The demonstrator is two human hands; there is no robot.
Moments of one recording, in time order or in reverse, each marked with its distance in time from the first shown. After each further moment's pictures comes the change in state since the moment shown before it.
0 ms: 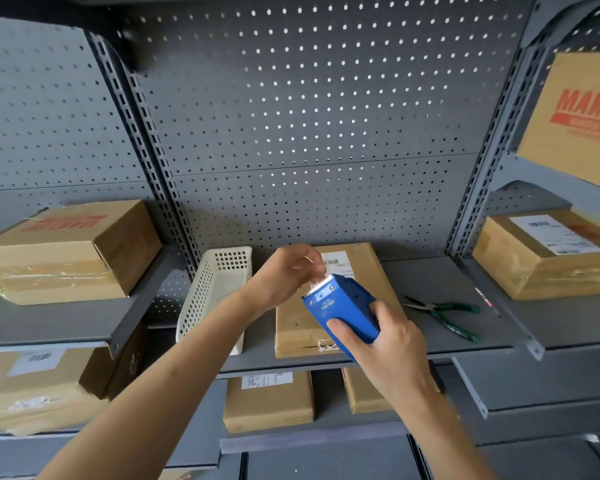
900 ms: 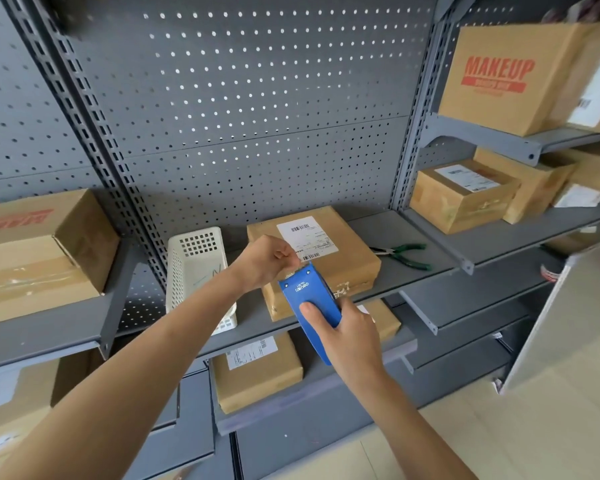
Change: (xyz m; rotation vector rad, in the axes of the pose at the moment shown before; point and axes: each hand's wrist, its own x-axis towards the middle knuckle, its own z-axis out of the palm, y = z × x) left_hand -0.014 -0.046 -0.017 0.375 -0.179 0.098; right_hand -0.080 -0.072 0.047 -0.014 -0.037 0.433
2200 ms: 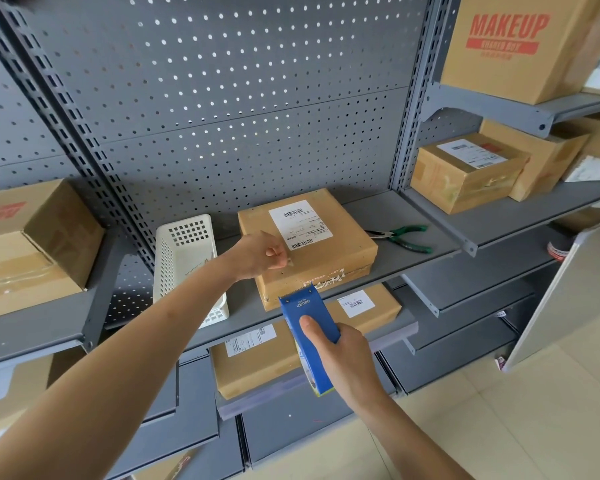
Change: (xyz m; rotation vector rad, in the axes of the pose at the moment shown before) left_hand 0.021 -0.022 0.013 0.071 -0.191 -0.082; right_hand -0.028 0.017 0.002 0.489 -0.279 0.436
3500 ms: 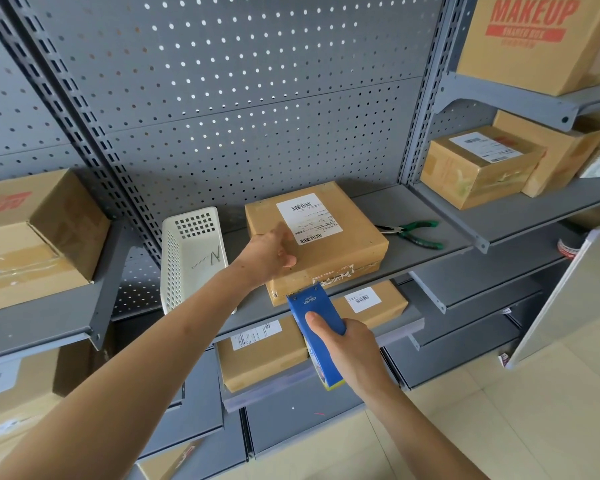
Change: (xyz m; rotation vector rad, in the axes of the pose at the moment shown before) left_hand -0.006 0.004 0.018 0.034 0.104 -0.100; right_hand 0.022 0.012 0.004 -0.125 -0.008 0.052
